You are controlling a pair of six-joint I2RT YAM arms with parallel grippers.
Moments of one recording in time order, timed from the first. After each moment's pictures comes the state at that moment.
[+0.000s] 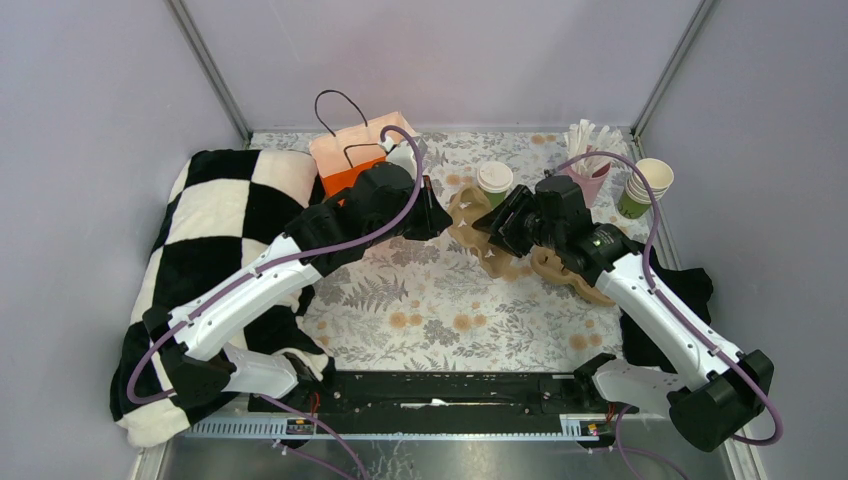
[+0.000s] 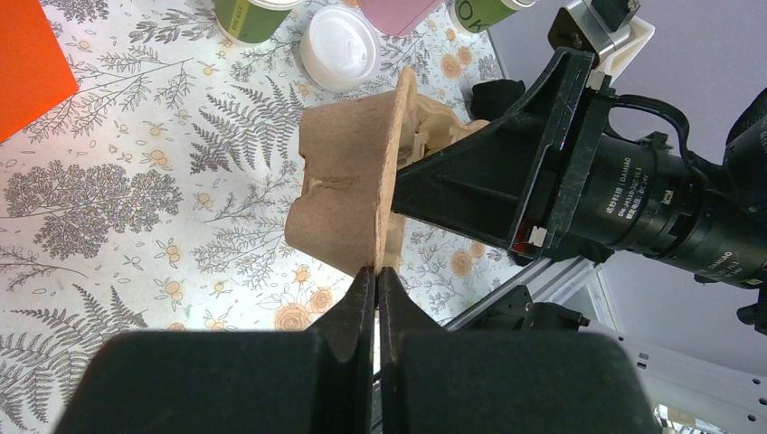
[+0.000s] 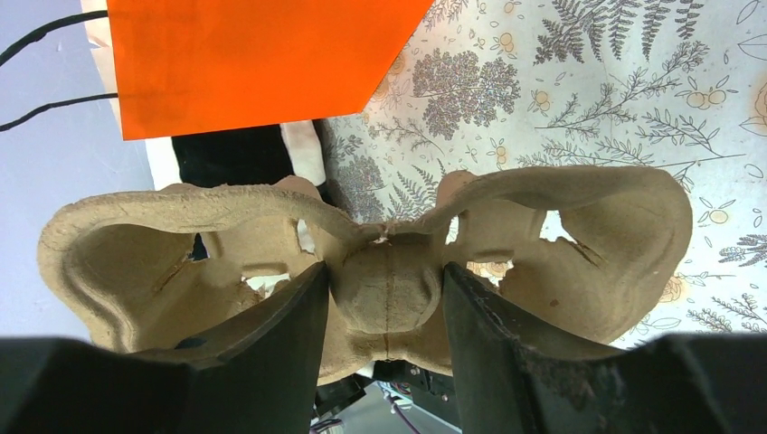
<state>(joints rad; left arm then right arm) -0.92 1.32 1.48 -0.63 -0.12 -0.70 0.53 1.12 1.06 -0.56 -0.13 1.12</state>
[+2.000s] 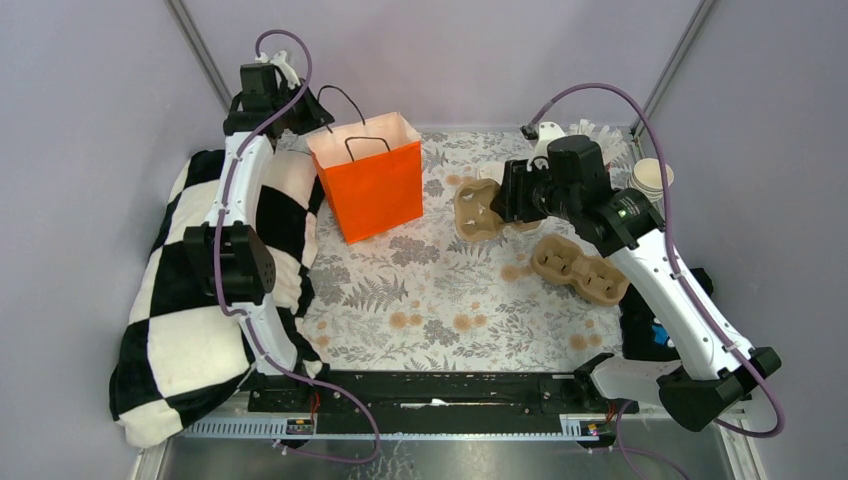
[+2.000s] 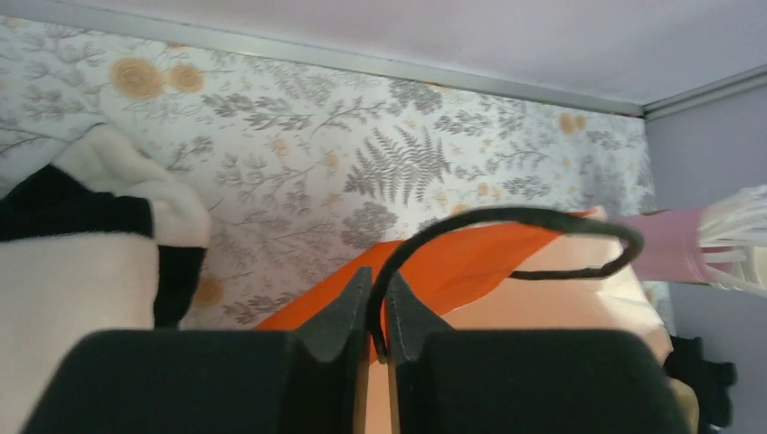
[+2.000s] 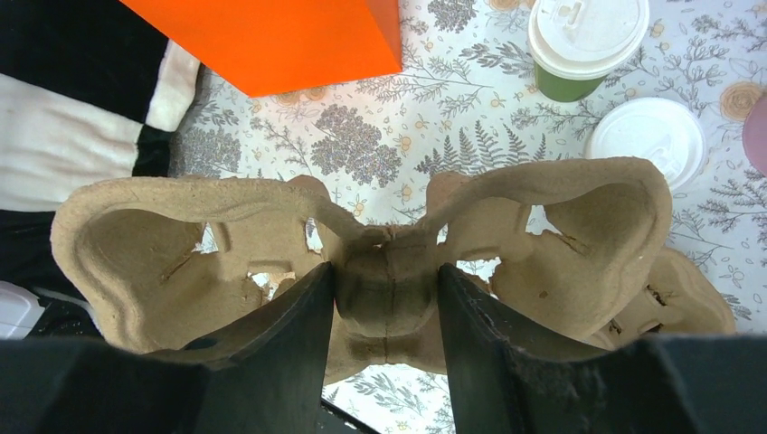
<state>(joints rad) 0.03 1.90 1.94 -0.56 0.39 -0.37 0.53 1.24 1.47 -0.83 -0.07 0.31</state>
